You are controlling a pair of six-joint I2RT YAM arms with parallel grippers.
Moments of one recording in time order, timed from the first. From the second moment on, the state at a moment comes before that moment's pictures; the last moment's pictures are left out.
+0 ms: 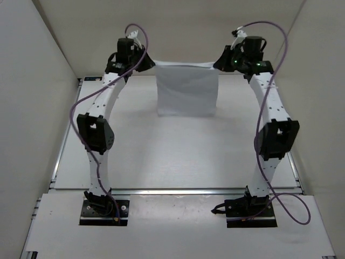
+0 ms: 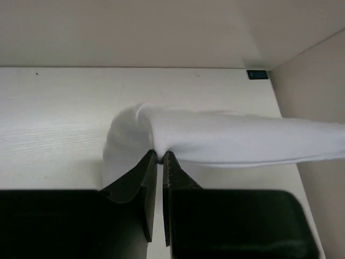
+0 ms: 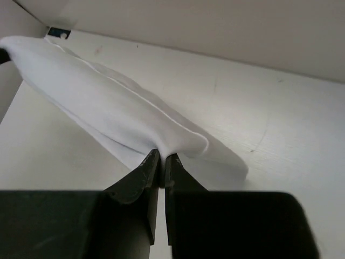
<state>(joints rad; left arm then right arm) -0.24 2.17 2.22 -0.49 0.24 -0.45 0.09 1.99 2.07 -0.53 -0.48 0.18</state>
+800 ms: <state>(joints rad) -0.35 1.23 0.88 -0.36 0.12 -0.61 0.20 1.36 0.97 -0.42 -0.49 0.22</state>
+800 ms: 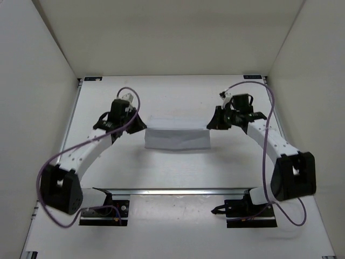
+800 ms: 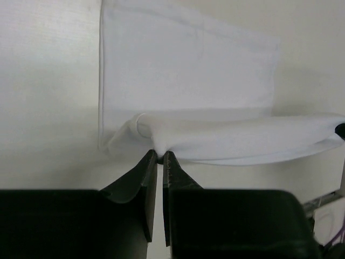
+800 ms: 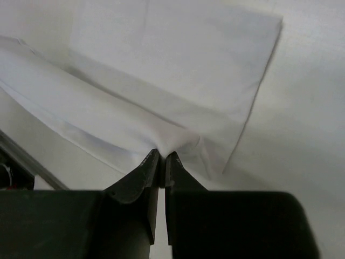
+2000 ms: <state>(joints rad) -0.44 1.84 1.17 -0.19 -0.01 -0.48 0.16 1.90 1.27 -0.37 -0.49 0.15</state>
